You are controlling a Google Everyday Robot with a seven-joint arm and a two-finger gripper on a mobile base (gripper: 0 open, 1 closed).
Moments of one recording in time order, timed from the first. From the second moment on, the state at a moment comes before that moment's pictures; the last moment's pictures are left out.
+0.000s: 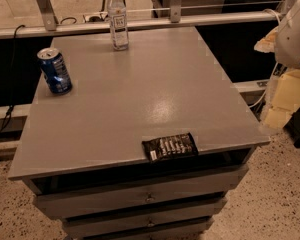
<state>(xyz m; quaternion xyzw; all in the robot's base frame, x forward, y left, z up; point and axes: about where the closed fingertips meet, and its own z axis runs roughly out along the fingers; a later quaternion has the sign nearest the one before) 0.438 -0.217 0.976 -0.60 0.78 -0.03 0.16</state>
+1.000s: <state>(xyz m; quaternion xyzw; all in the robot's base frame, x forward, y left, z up) 0.472 -0.178 0.956 -0.61 0.77 0.01 0.19</state>
